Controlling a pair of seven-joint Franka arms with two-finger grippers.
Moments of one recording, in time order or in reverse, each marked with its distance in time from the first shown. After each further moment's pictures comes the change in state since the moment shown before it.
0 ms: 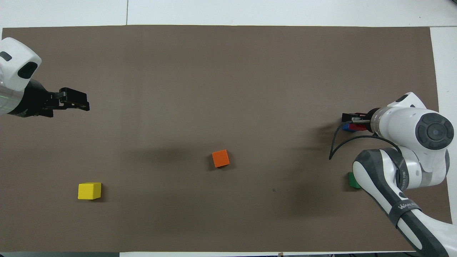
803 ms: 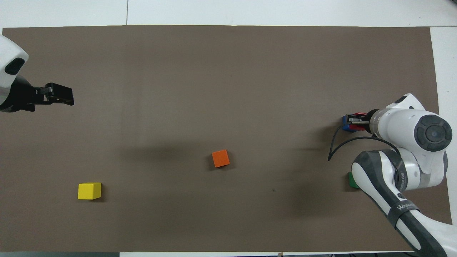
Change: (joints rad) left arm 0.017 0.005 0.003 0.022 0.099 0.019 -0.002; right arm 0.001 0.000 0.000 -0.033 0.012 0.051 -0.001
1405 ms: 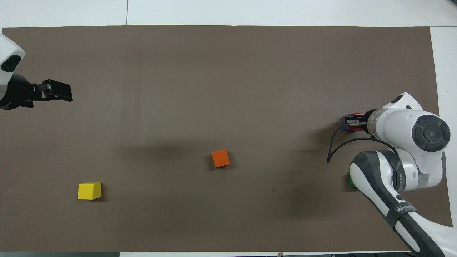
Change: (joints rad) left arm 0.036 0.000 -0.038 0.008 0.000 0.030 0.000; right arm 0.013 -0.006 -0.001 0.000 0.007 -0.008 -0.049
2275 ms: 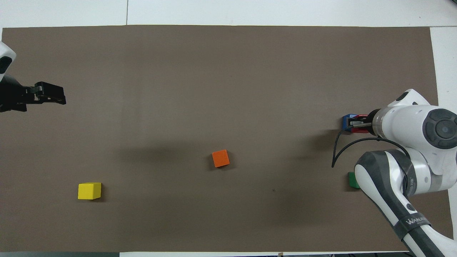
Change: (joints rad) left arm 0.124 -0.003 -0.094 0.000 0.000 -0.016 0.001; right arm 0.027 -0.079 0.000 0.033 0.016 -0.165 -0.044
